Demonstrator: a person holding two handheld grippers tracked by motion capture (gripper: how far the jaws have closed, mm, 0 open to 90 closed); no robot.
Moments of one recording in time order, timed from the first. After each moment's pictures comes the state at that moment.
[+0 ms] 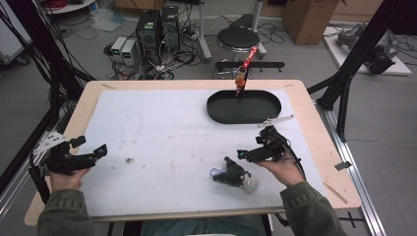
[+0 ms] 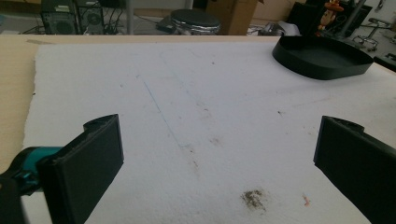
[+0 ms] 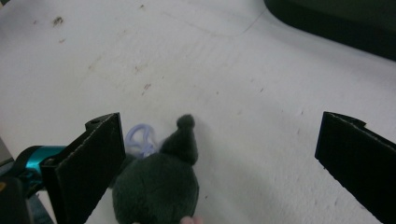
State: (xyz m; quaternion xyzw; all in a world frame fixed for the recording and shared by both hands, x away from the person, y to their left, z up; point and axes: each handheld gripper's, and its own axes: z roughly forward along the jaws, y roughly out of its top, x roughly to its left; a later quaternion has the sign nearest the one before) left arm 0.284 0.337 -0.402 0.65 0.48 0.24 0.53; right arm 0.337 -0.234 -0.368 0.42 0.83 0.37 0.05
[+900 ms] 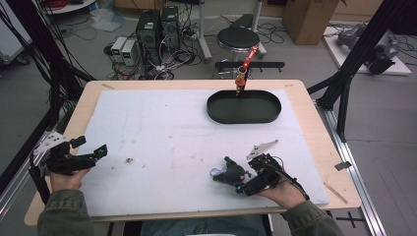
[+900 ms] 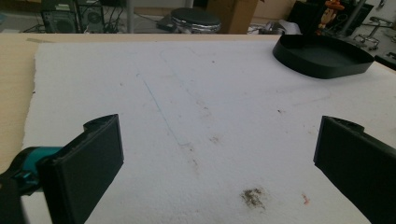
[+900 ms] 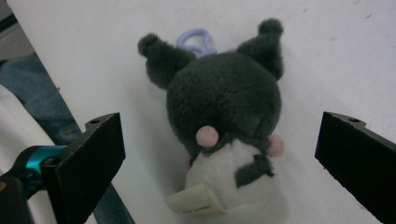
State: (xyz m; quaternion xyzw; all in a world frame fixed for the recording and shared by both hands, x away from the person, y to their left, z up) left arm 0.283 0.337 -0.402 0.65 0.48 0.24 0.53; right arm 0.288 -0.216 -0.402 0.32 0.90 0.31 0.03
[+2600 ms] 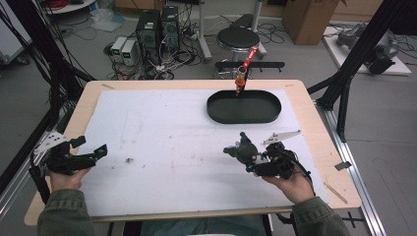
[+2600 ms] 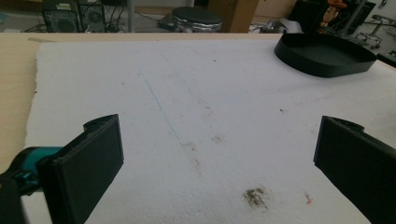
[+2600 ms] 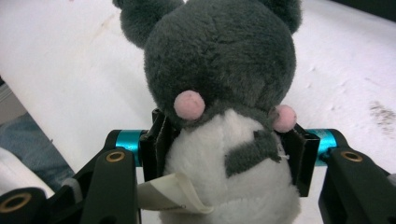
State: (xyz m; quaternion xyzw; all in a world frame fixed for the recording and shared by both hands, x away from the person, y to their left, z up) left arm 0.285 0.336 -0.403 0.65 0.49 0.24 0.52; right arm 0.297 -0.247 -0.367 0.40 0.84 0.36 0.06
